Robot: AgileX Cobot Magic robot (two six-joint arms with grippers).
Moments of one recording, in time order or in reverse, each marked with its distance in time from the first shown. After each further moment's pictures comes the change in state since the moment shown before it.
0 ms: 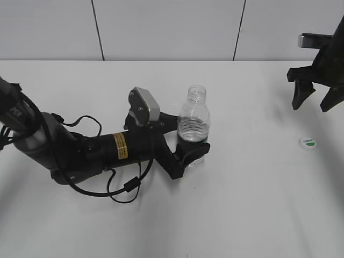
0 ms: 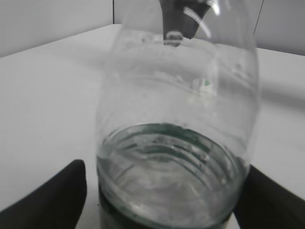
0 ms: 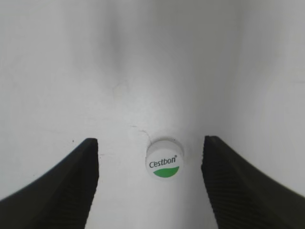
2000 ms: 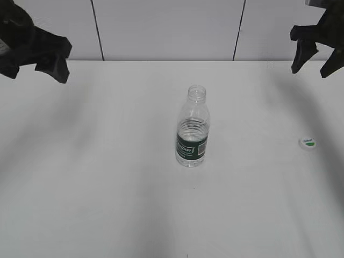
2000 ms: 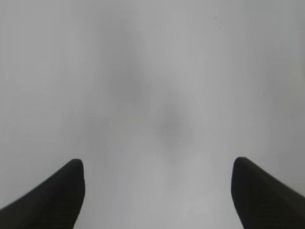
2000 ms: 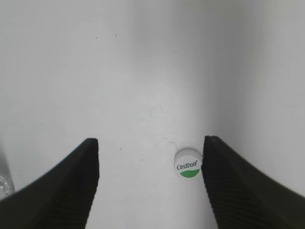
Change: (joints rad) left arm 0.174 -0.758 -0.300 -0.582 2.061 0.028; right arm 0.000 -0.005 -0.244 0.066 0.155 0.021
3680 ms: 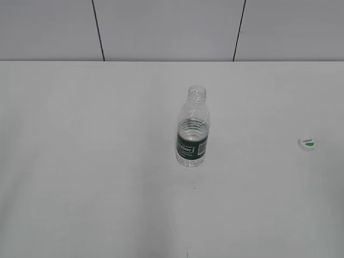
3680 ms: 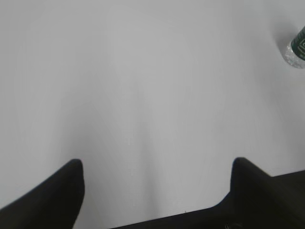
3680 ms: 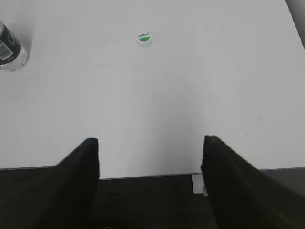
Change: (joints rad) left arm 0.153 -1.139 0.536 -0.094 0.237 0.184; right arm 0.000 -1.836 1.172 -0.124 0.009 -0.051
